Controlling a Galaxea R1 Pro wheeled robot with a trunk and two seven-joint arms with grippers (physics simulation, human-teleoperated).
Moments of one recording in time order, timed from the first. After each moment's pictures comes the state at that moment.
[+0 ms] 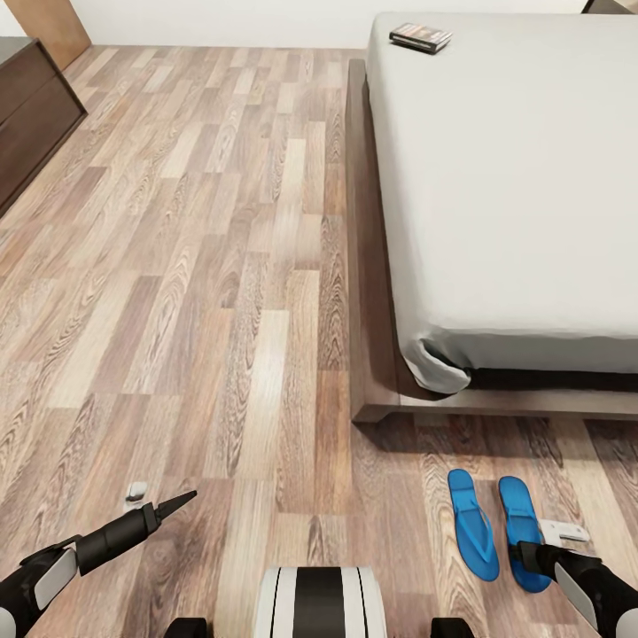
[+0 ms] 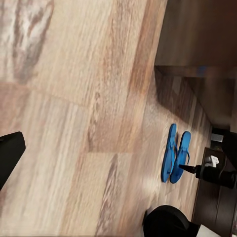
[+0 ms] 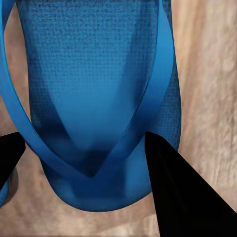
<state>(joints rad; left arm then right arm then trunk) -0.58 0.40 -0.12 -0.33 0.69 0.25 -1.22 -0.58 -0.38 0.15 -0.29 -0.32 0.19 0.02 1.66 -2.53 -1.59</state>
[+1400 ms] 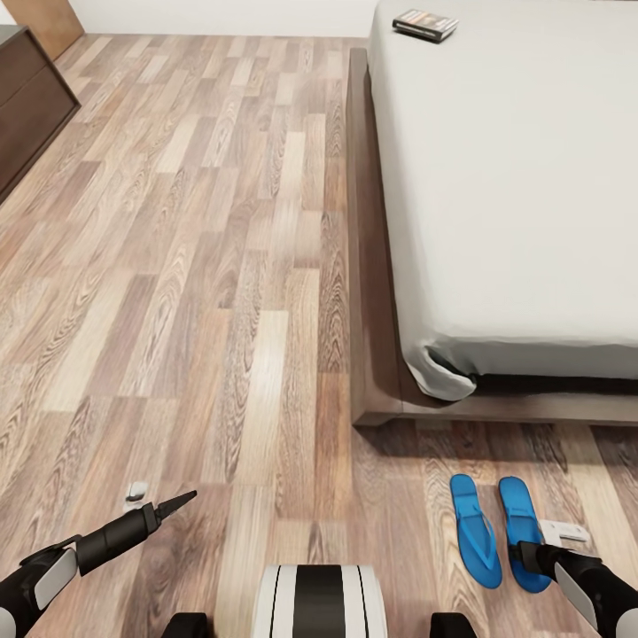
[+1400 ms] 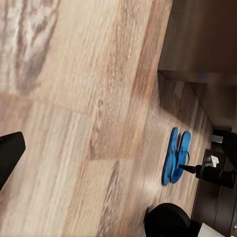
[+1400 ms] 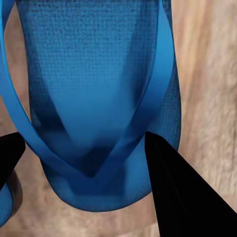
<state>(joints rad) -0.58 0.40 -0.12 -0.33 0.69 0.25 -1.22 -0.58 -0.38 0.15 -0.29 -0.32 0.19 0.02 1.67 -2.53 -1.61</state>
